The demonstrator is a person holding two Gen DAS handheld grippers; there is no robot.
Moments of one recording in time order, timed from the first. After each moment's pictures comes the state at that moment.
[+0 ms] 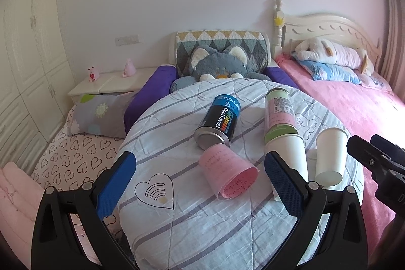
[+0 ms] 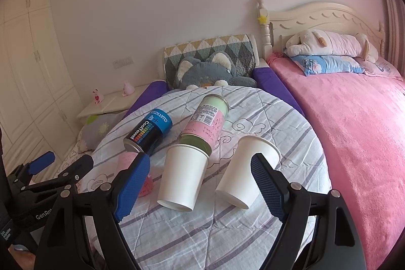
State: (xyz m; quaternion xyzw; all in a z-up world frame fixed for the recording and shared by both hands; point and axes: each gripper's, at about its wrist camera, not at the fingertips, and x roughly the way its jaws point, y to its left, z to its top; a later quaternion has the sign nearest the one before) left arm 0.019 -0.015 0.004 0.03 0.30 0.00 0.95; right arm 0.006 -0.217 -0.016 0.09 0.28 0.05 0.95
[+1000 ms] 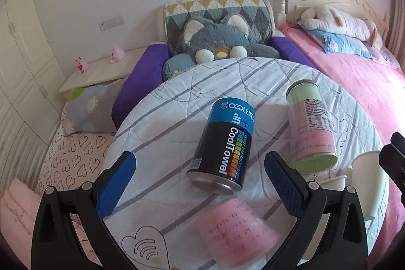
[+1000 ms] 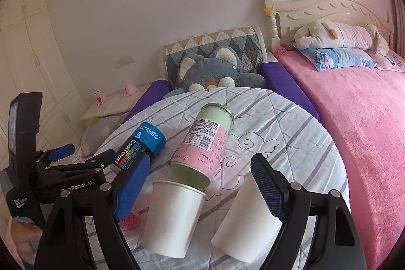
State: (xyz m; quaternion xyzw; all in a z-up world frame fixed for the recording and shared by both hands) left arm 0.156 -0.028 -0.022 0.07 0.39 -0.01 0.92; right arm 0.086 -0.231 -0.028 0.12 0.30 0.07 0.94
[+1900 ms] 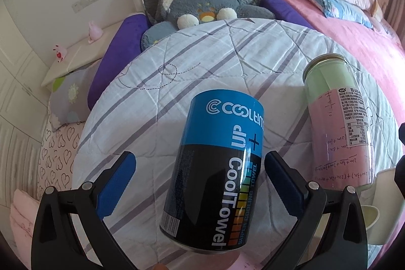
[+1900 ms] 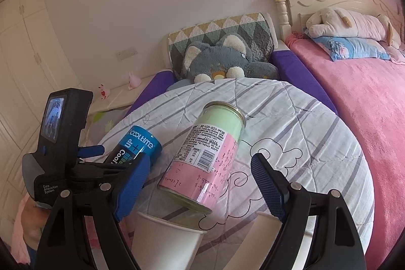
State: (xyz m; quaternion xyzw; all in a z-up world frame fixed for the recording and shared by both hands) left arm 0.231 -0.046 -0.065 0.10 0.49 -0.04 0.87; right arm 0.142 -0.229 -0.051 0.13 0.32 0.10 0.93
